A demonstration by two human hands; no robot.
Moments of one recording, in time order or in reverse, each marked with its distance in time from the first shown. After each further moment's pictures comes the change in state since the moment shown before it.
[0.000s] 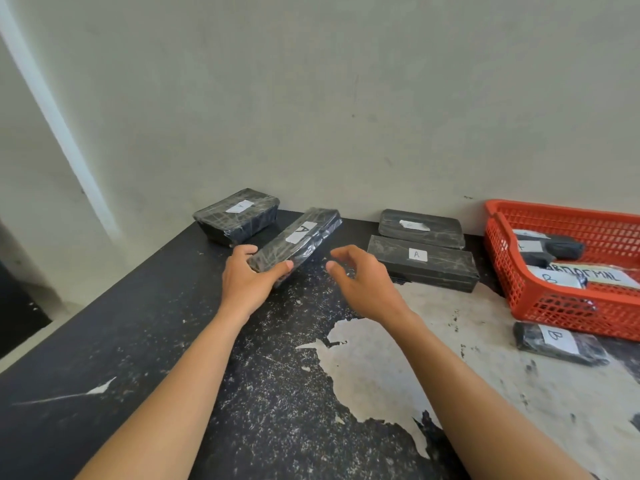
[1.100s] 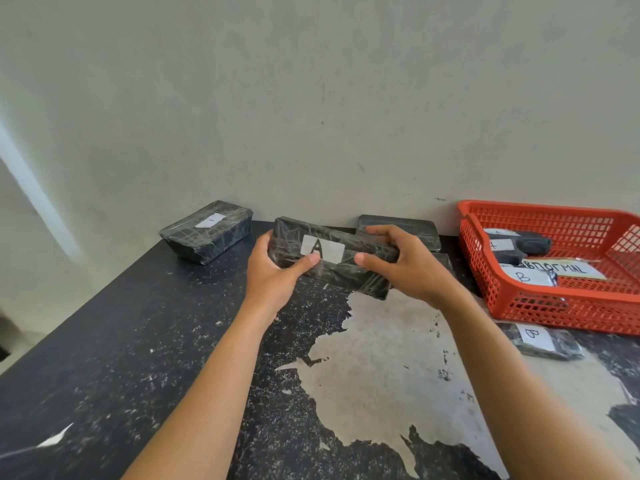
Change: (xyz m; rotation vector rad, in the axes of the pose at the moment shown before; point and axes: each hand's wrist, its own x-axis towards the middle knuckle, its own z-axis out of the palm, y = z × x) left_hand -0.005 0.048 0.052 -0.287 -0.161 0.143; right_hand 0.012 0.037 -0.089 0.154 -0.009 0.038
